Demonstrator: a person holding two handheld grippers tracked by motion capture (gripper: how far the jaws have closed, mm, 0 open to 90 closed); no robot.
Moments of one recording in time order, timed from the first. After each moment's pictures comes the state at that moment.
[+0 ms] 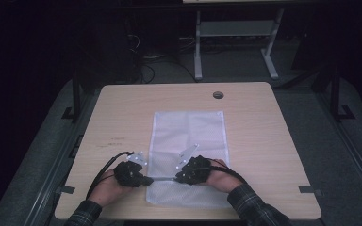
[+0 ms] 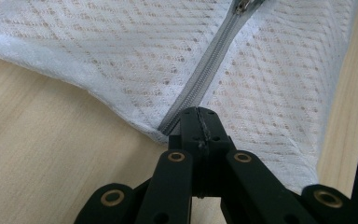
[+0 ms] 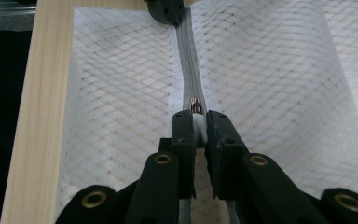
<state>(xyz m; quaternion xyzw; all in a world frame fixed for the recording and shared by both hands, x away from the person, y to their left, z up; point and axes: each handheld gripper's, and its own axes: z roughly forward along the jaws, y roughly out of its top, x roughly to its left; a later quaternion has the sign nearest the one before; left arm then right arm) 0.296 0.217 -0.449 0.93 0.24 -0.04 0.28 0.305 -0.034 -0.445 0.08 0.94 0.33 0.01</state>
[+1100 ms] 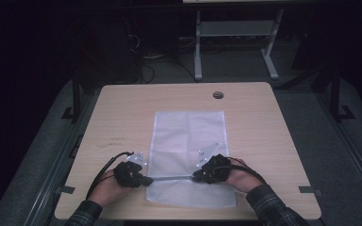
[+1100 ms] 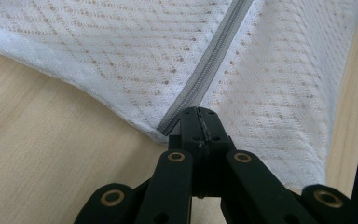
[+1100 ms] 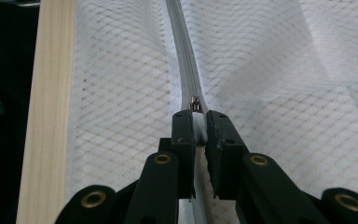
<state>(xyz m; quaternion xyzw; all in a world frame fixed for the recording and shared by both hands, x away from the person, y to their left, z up) 0.295 0.217 -0.449 0.93 0.24 -0.03 0.28 0.302 -0.088 -0.436 0.10 0.94 0.32 0.01</state>
